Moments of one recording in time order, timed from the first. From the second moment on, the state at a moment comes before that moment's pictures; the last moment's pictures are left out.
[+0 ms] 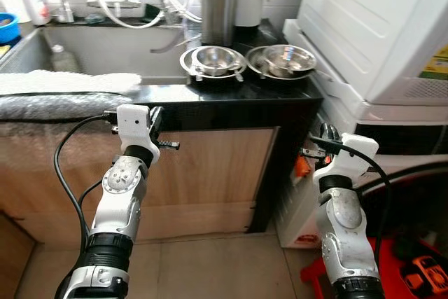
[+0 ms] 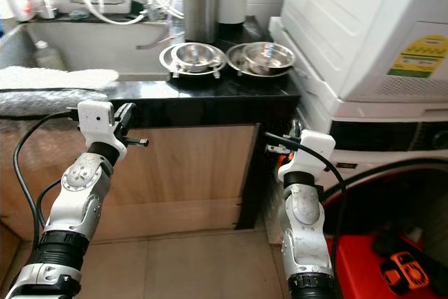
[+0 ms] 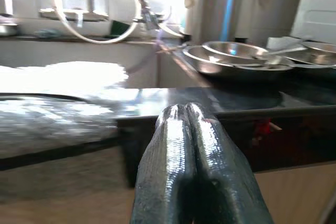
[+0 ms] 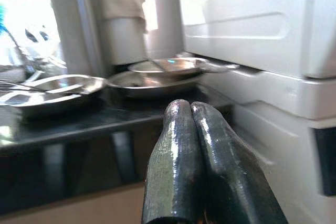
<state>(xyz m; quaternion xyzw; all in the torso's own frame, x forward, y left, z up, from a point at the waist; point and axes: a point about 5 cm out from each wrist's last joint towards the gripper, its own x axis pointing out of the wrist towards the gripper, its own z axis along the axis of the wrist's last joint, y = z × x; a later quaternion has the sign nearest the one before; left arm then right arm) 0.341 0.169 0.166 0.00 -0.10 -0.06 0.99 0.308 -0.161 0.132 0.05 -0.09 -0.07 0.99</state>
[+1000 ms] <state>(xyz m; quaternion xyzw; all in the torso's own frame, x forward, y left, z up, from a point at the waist) 0.343 0.157 0.179 0.01 -0.12 -0.09 0.99 0.317 -0.152 0.142 0.09 -0.11 -0.06 0.99</state>
